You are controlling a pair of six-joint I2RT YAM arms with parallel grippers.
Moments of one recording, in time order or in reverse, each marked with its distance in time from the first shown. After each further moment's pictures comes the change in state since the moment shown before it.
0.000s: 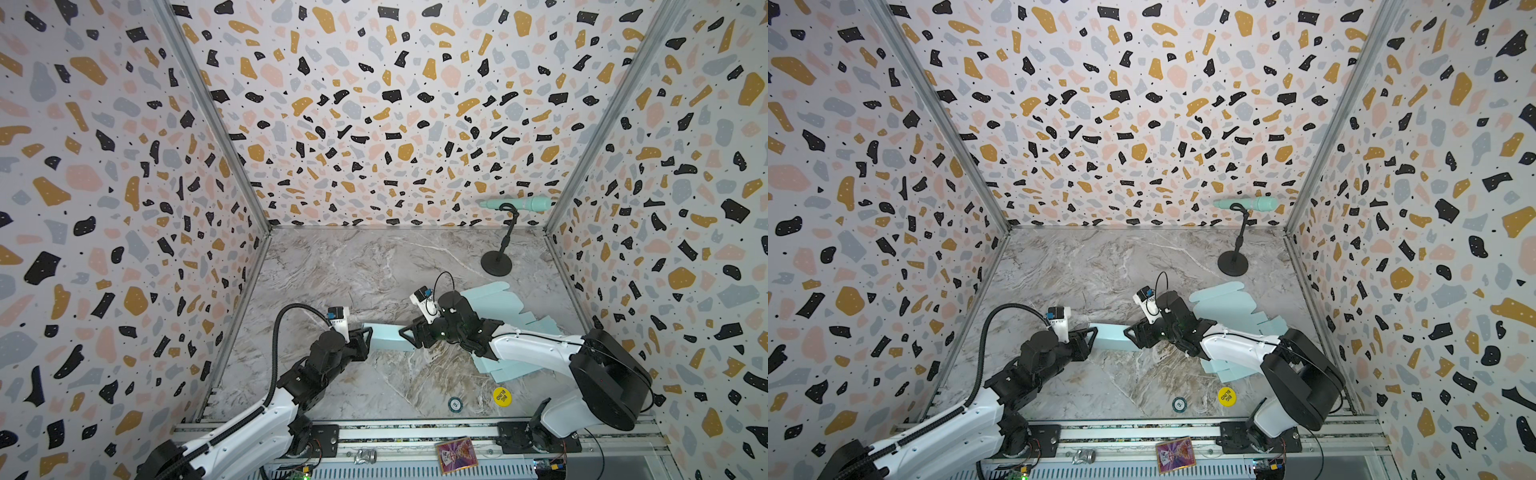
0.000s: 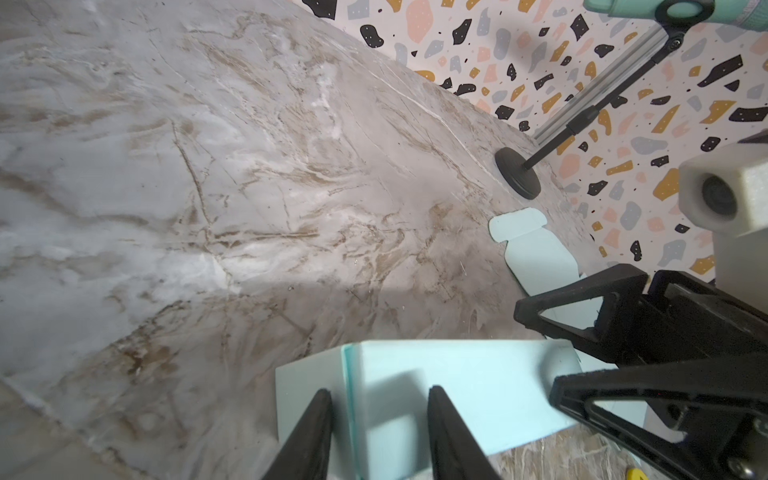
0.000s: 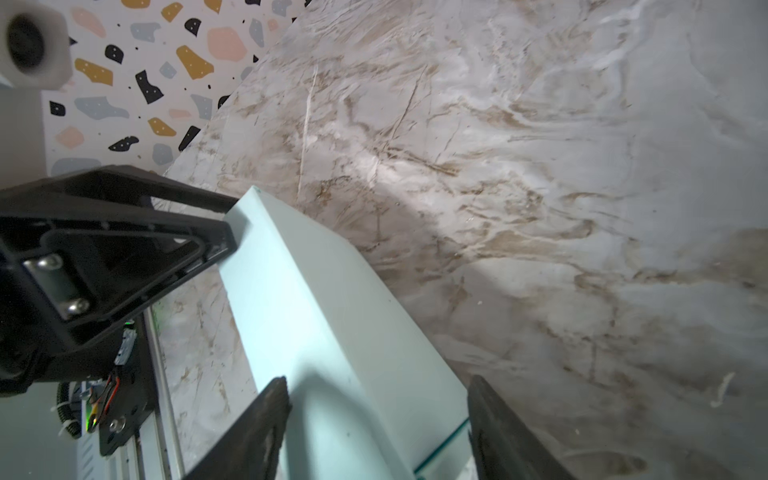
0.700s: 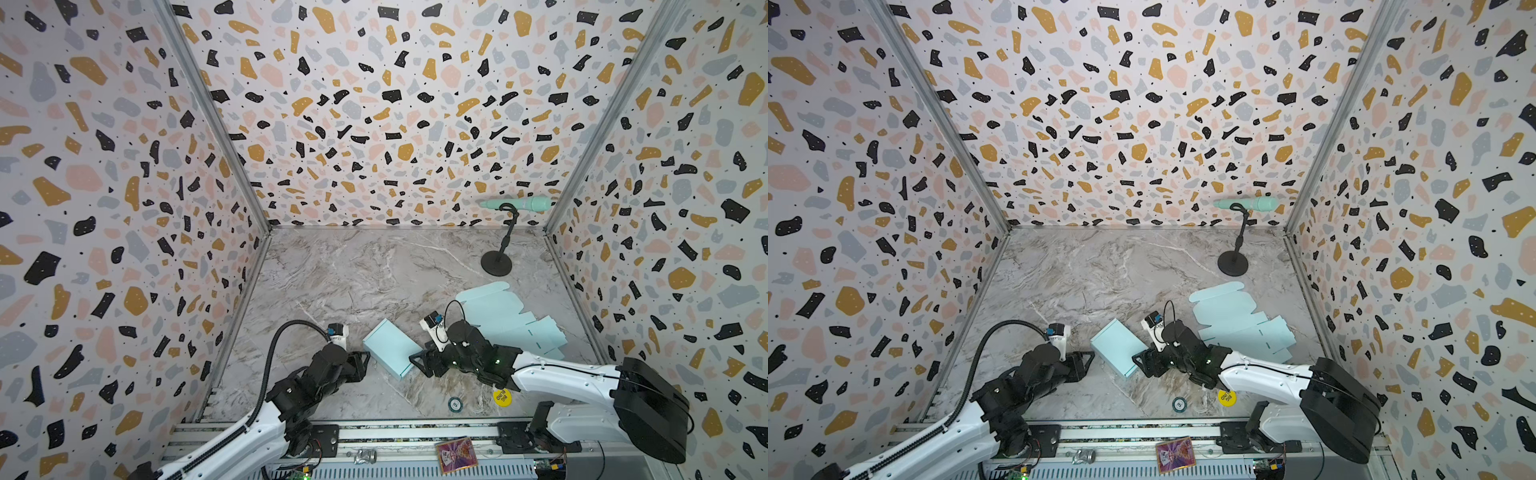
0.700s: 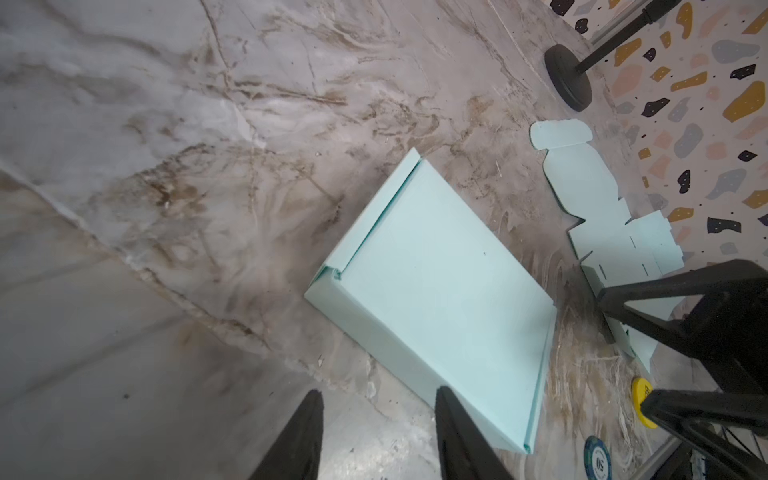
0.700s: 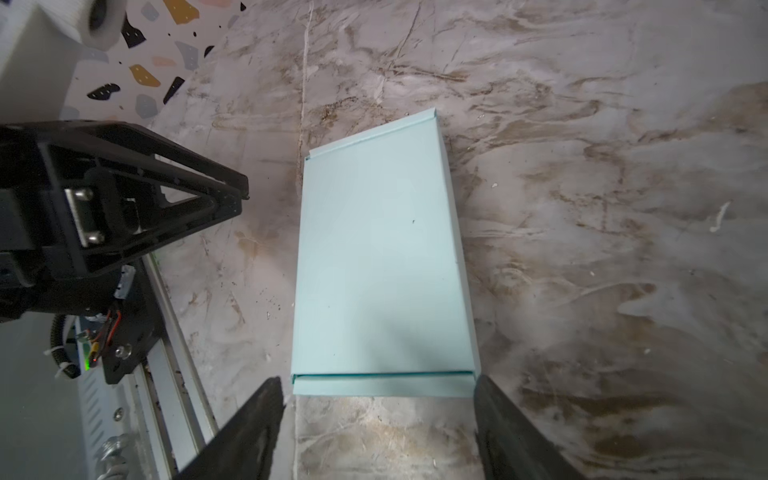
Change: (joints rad) left arm -0.097 -0.082 0.072 -0.381 -0.016 -0.100; right arm 0.103 -0.248 -0.212 -0.061 0.142 0.127
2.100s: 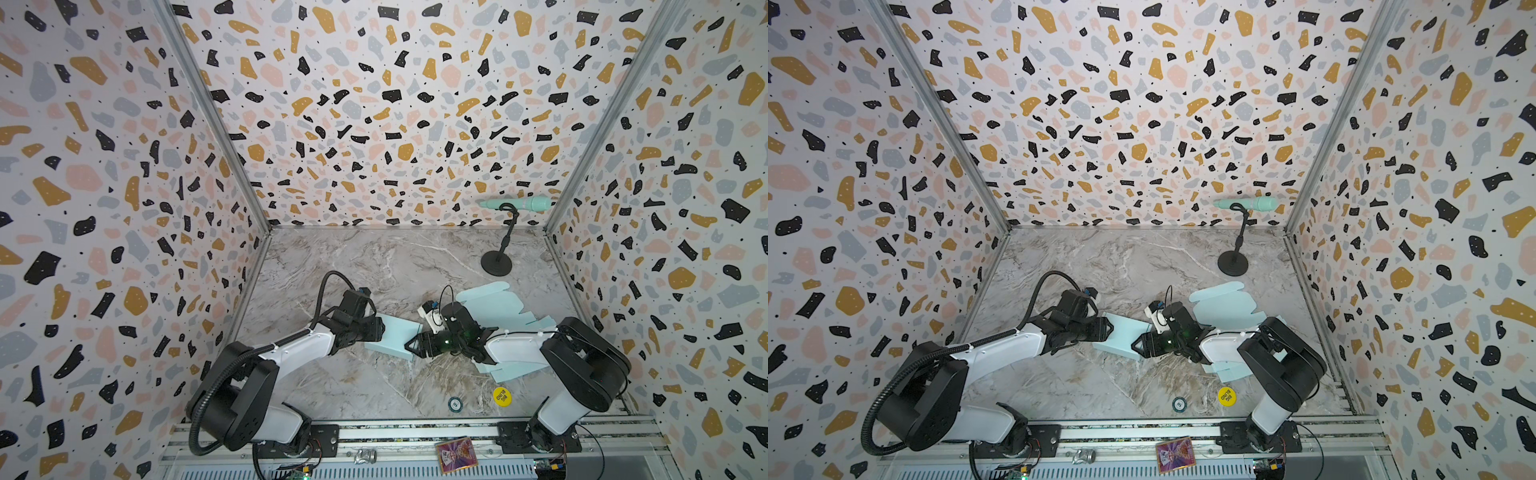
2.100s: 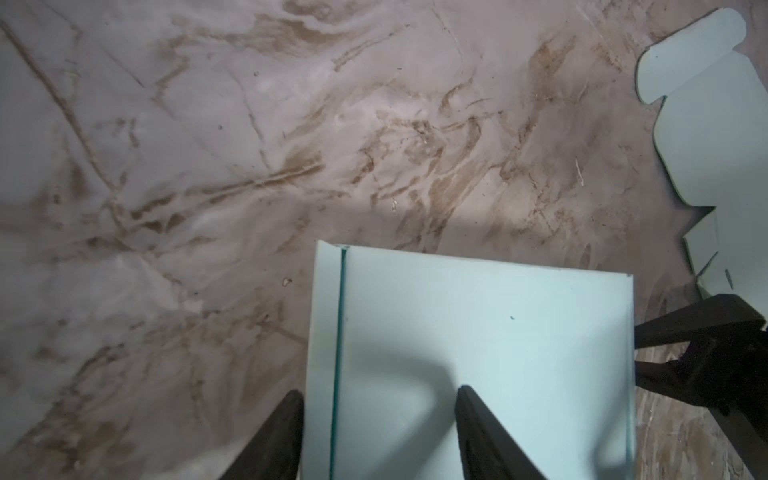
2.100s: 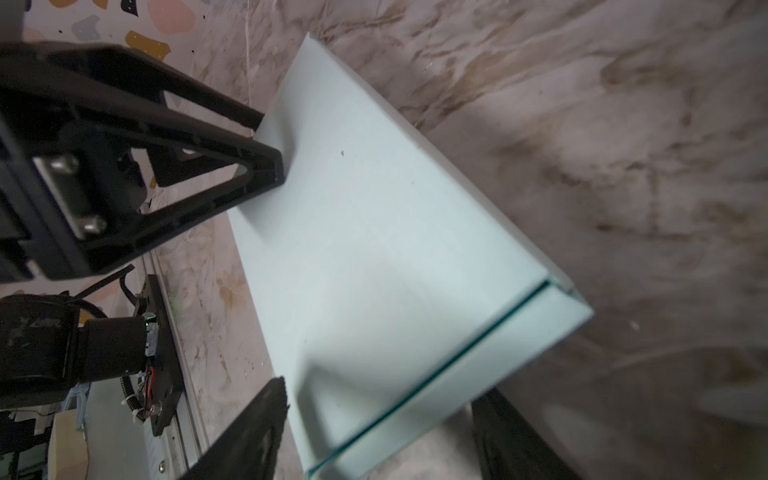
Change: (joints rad) left arm 0.239 0.744 0.383 0.100 0.243 0.322; right arm -0.195 0.422 0.140 0.186 -0.299 0.090
